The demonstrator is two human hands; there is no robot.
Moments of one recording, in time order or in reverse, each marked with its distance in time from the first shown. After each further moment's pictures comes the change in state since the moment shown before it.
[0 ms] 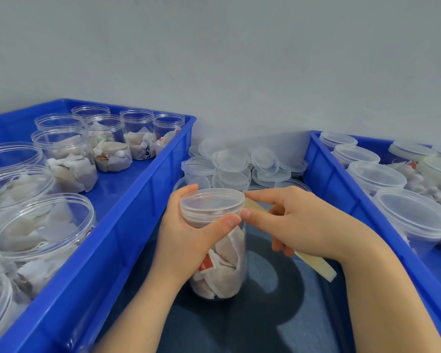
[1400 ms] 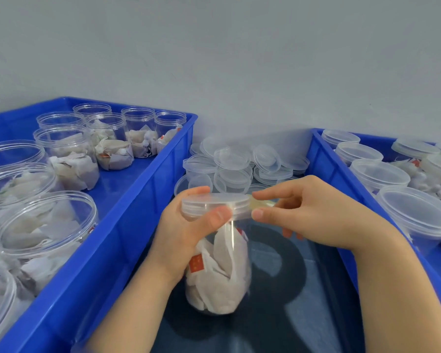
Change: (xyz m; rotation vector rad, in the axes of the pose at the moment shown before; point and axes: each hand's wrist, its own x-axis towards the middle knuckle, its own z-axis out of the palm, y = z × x) left_hand 0.005 0.004 -0.010 -0.166 -0.149 -0.170; right_hand -0.002 0.011 -0.011 0.161 0.070 -0.028
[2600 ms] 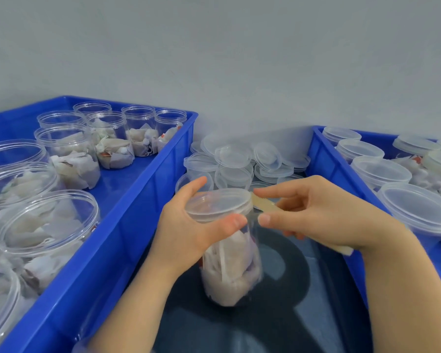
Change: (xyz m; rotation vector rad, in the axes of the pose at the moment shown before) left_hand -0.004 0.007 0.003 0.294 0.044 0.094; right_hand -0.002 0.006 -0.001 0.075 -0.077 -0.055
